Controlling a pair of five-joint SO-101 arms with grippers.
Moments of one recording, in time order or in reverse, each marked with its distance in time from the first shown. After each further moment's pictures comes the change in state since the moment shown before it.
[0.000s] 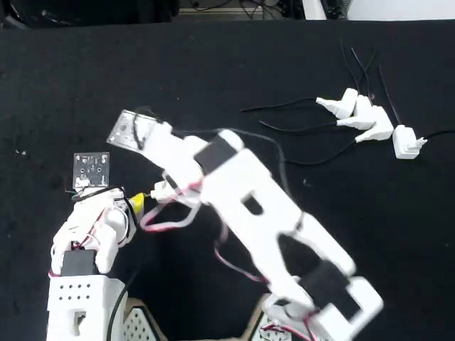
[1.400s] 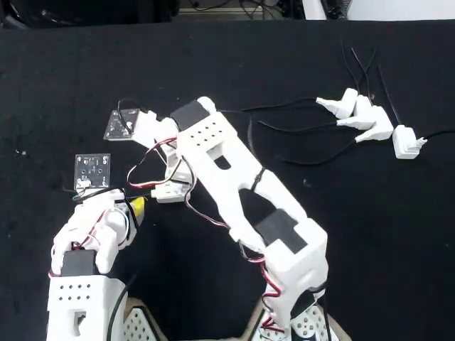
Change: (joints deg) left arm 0.0 -0.2 0.1 2.2 0.0; right arm 4.2 26.6 -23.4 7.7 15.4
